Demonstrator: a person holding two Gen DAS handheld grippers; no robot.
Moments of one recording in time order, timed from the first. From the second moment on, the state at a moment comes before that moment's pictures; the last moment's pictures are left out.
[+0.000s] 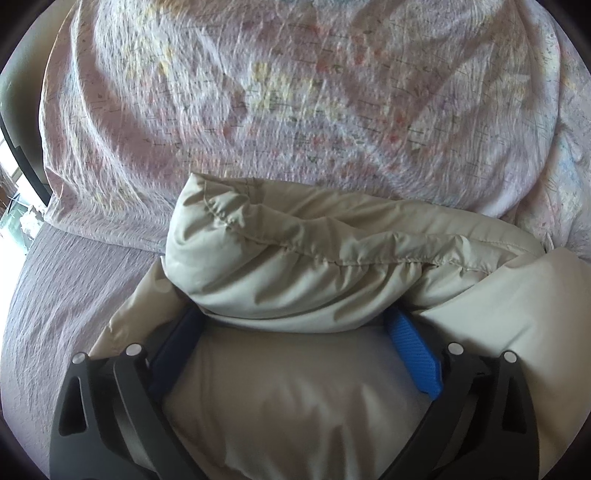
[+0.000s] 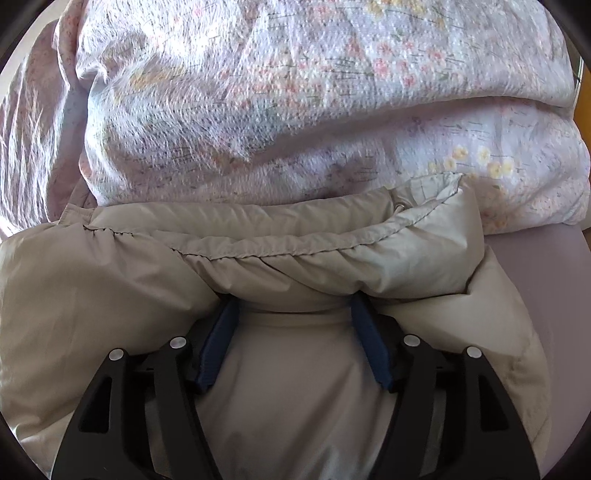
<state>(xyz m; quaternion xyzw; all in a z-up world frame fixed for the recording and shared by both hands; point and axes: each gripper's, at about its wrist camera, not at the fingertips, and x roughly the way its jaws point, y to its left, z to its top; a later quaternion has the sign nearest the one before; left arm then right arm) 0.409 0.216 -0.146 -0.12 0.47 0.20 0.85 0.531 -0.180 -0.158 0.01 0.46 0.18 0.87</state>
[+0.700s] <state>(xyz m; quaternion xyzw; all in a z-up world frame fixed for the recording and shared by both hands) 0.411 0.219 -0.152 -0.09 0.46 0.22 0.86 0.540 -0.188 -0.177 -0.01 0.43 0.07 0.90</state>
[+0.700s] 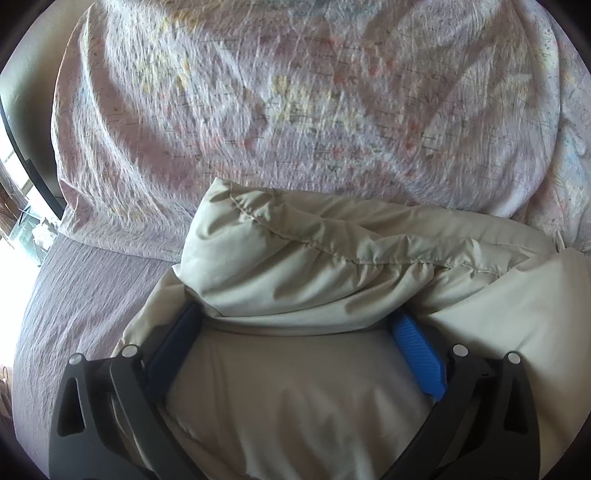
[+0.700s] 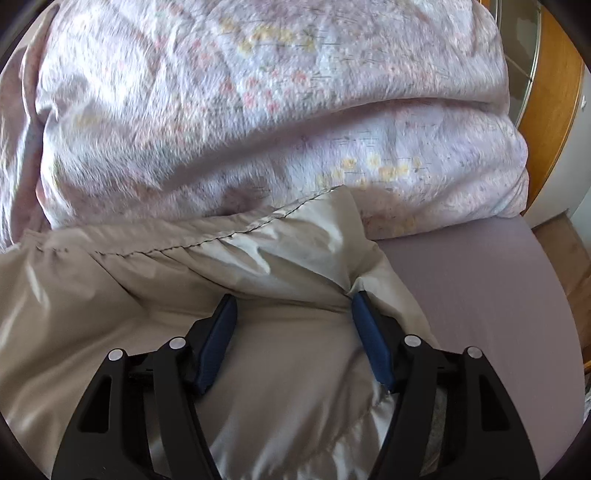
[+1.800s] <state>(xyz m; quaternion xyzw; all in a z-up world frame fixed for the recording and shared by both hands) 0.387 0.226 -0.191 -0.10 0.43 0.21 0.87 0.538 -0.198 -0.207 0.01 0.43 0.08 0.90</state>
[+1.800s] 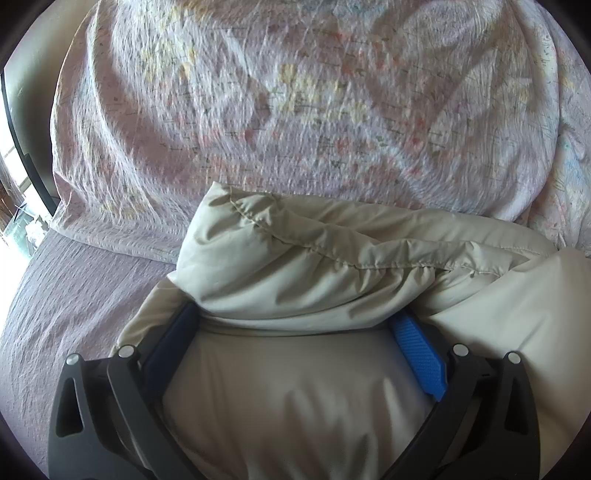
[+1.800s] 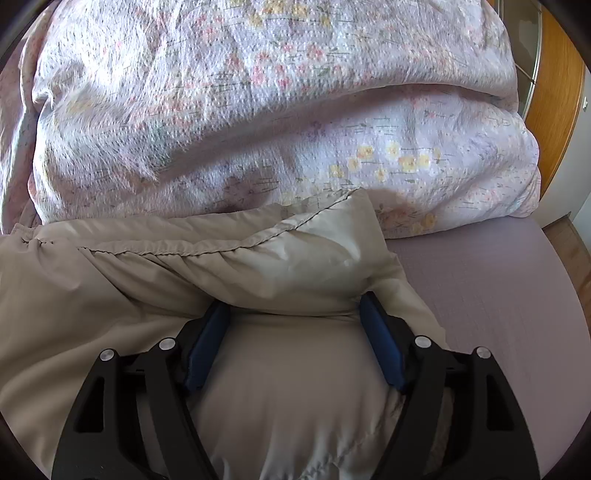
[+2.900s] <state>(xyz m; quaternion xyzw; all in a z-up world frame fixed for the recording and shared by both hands) 0.275 0.267 -0.151 -0.13 0.50 0.23 0.82 0.460 -0.340 -0.202 0.23 0.56 0.05 0.79</state>
